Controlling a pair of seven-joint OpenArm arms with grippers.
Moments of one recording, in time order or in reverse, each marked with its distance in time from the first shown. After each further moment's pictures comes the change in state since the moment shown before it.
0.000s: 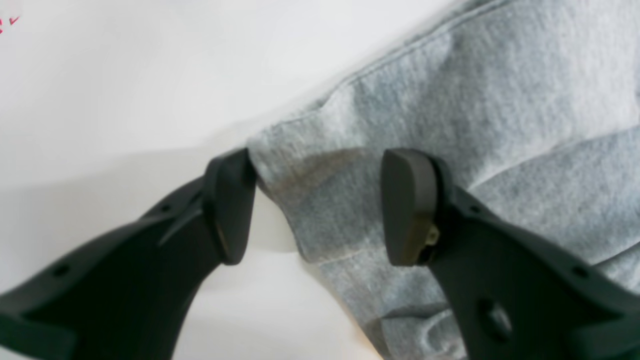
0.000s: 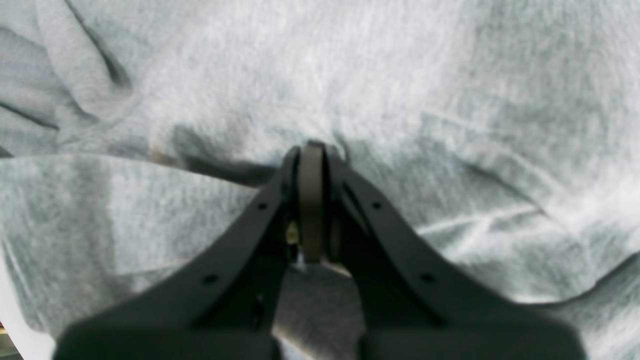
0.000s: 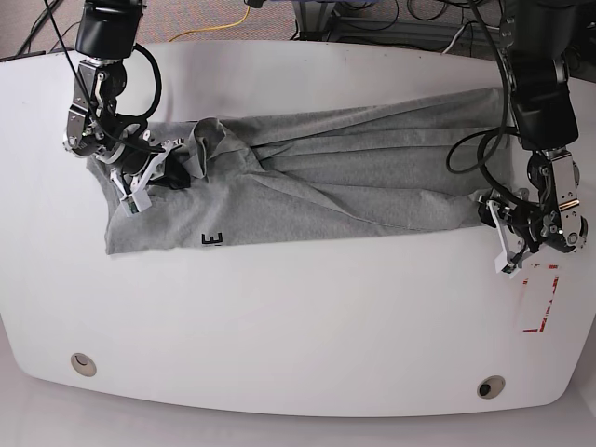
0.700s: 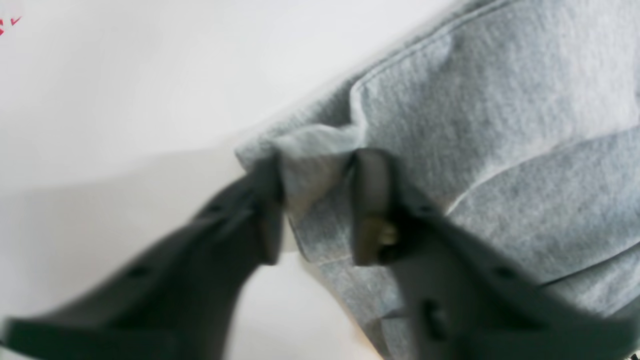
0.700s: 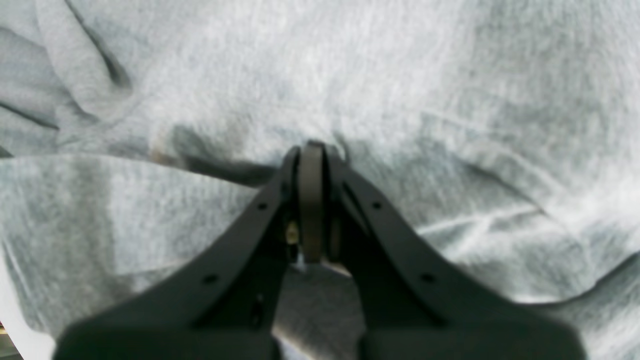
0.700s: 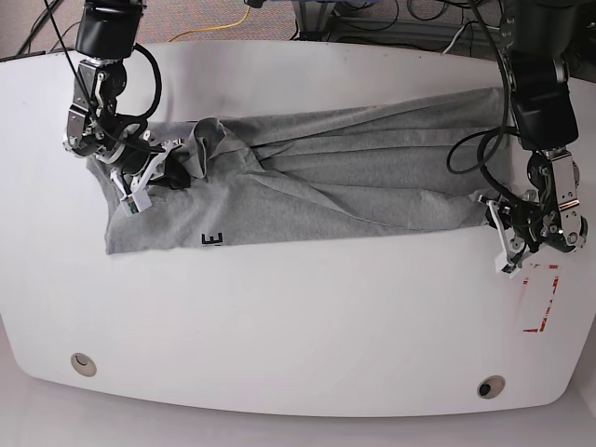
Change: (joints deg) left arm 0.2 0.0 0.0 0.0 0.0 0.0 0.0; right arm 0.0 0.0 0.0 0.0 0.0 0.0 0.0
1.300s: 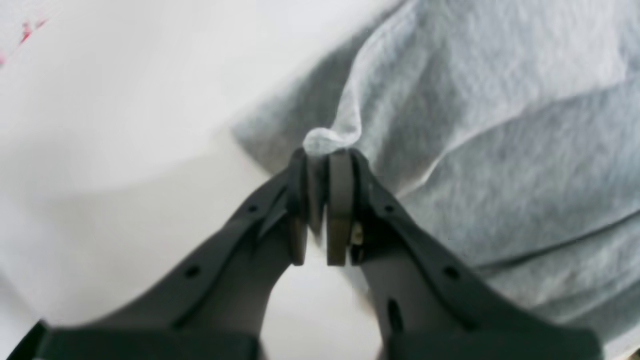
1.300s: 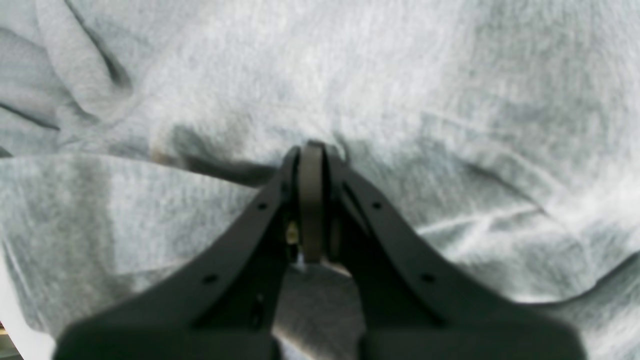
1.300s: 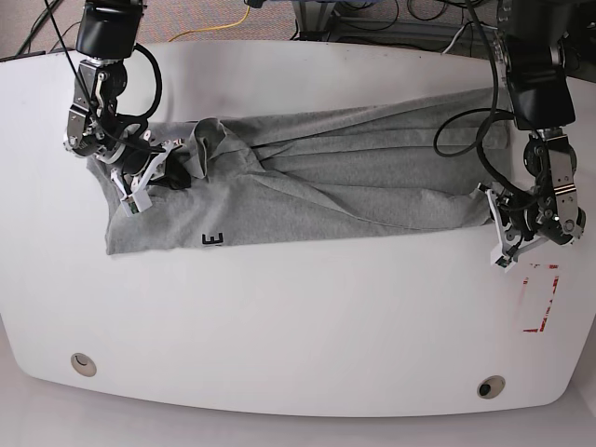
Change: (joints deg) left arm 6.3 0.2 0.8 14.1 0.0 0.0 4.9; right arm 0.0 -0.1 0.0 0.0 0.0 0.0 0.0
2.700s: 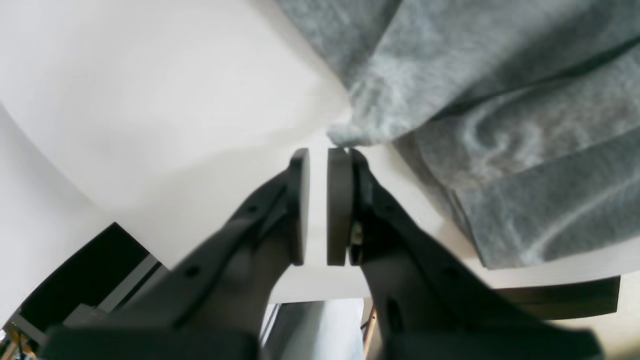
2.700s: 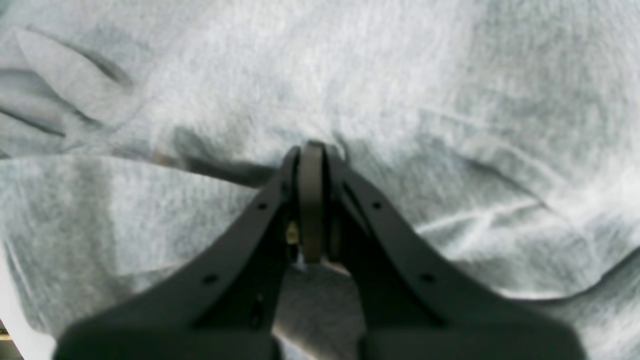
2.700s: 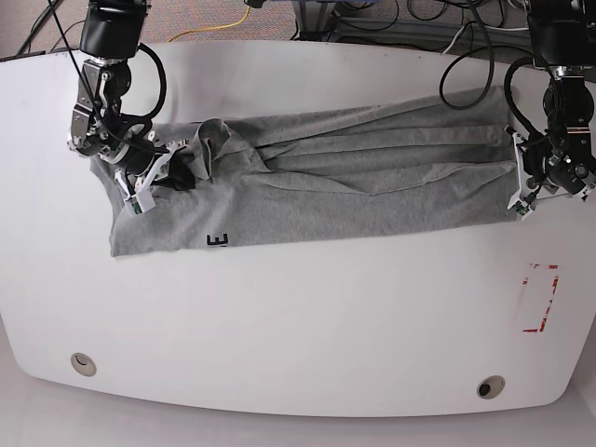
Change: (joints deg) left arm 17.0 -7.9 -0.2 17.8 -0.4 0.0 5.0; right arm 0.0 -1.0 0.0 0.0 0.0 -0.2 0.3
